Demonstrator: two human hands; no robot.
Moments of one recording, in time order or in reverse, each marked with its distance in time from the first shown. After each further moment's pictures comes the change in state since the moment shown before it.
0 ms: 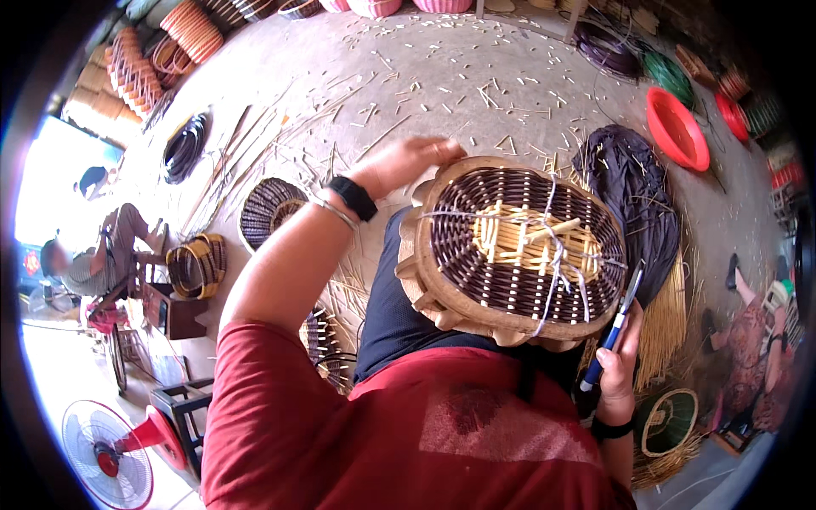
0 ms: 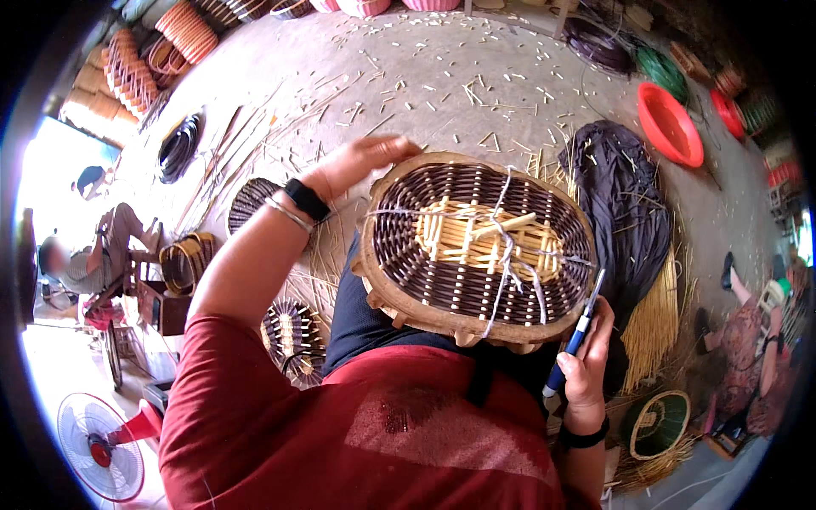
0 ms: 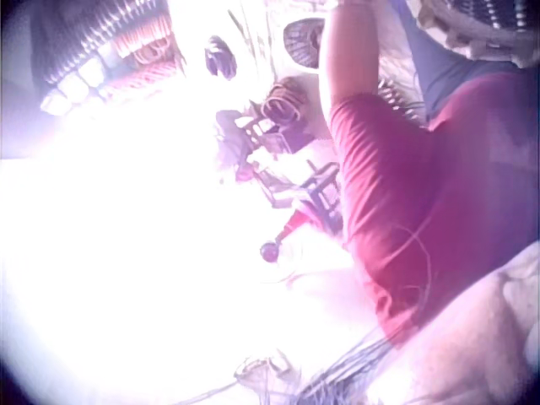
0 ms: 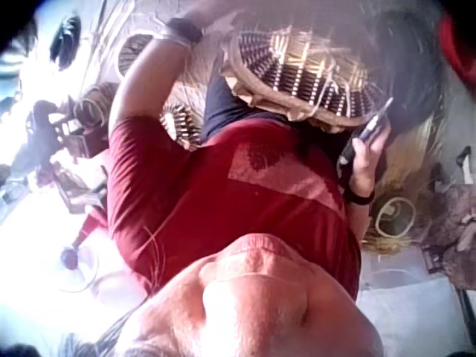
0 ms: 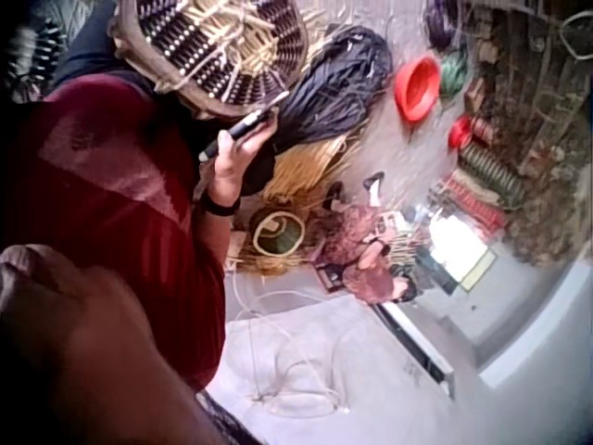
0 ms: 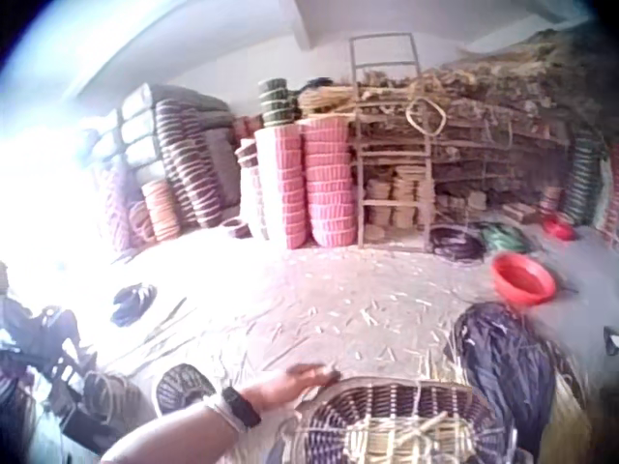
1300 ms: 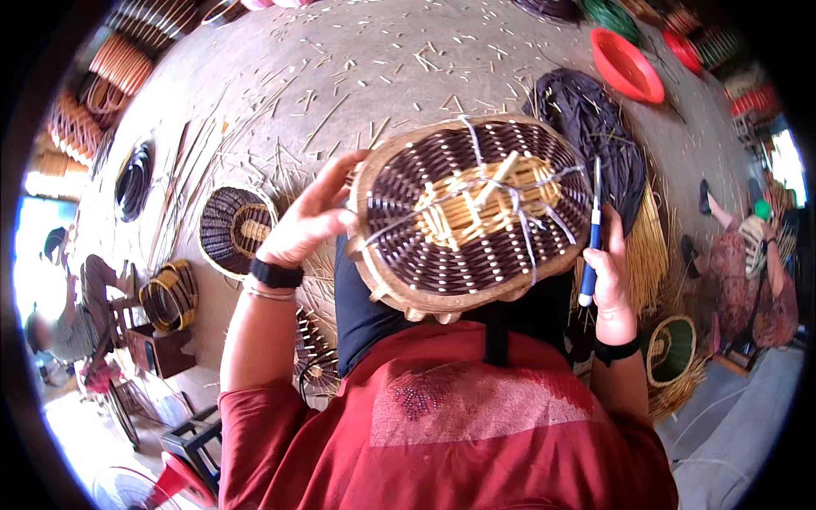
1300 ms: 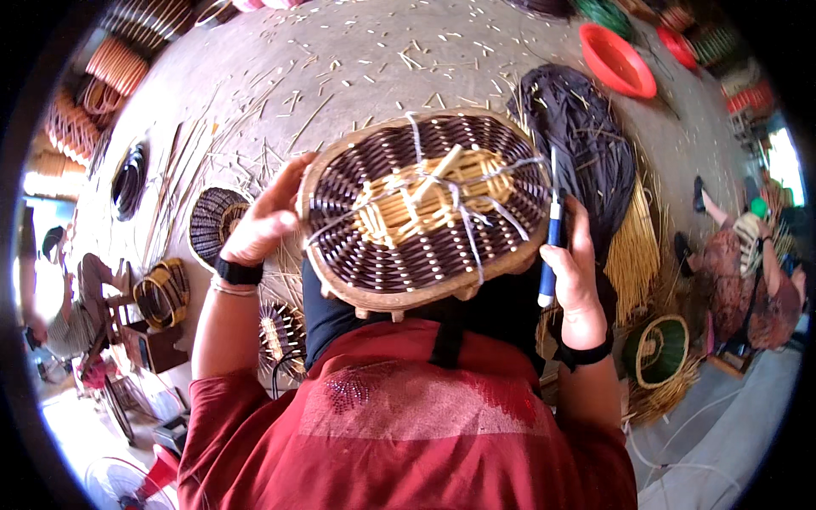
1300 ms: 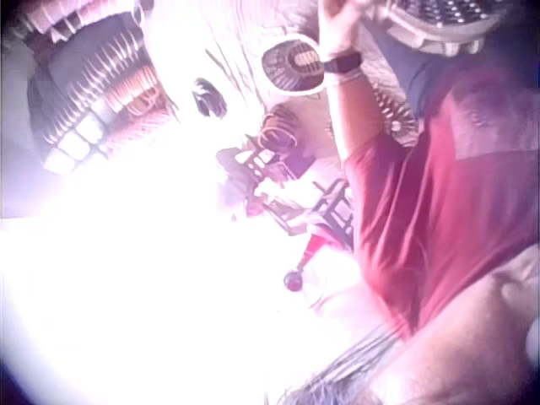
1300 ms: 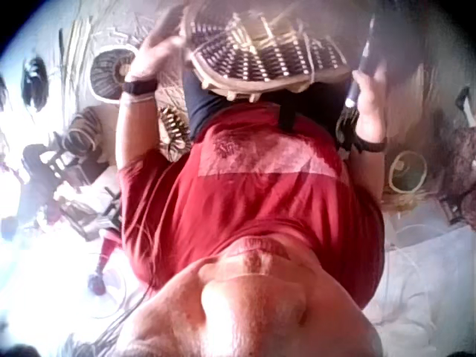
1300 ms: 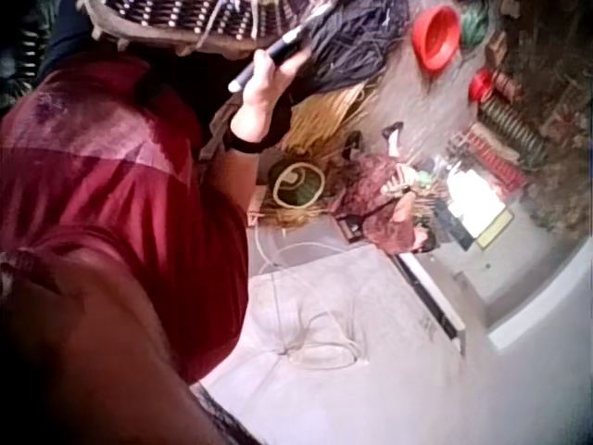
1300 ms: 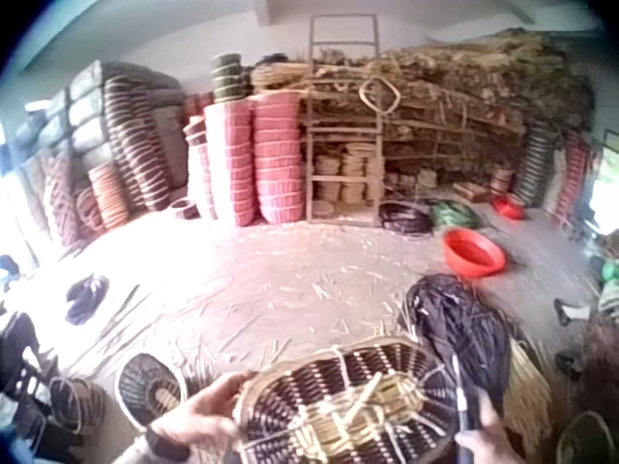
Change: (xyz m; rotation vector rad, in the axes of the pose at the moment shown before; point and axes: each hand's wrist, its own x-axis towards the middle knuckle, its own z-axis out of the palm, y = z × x) left_hand -0.101 -0.052 0.019 -0.541 -0.082 0.228; right_hand 0.042 -0.008 0.012 -0.063 0.116 0.029
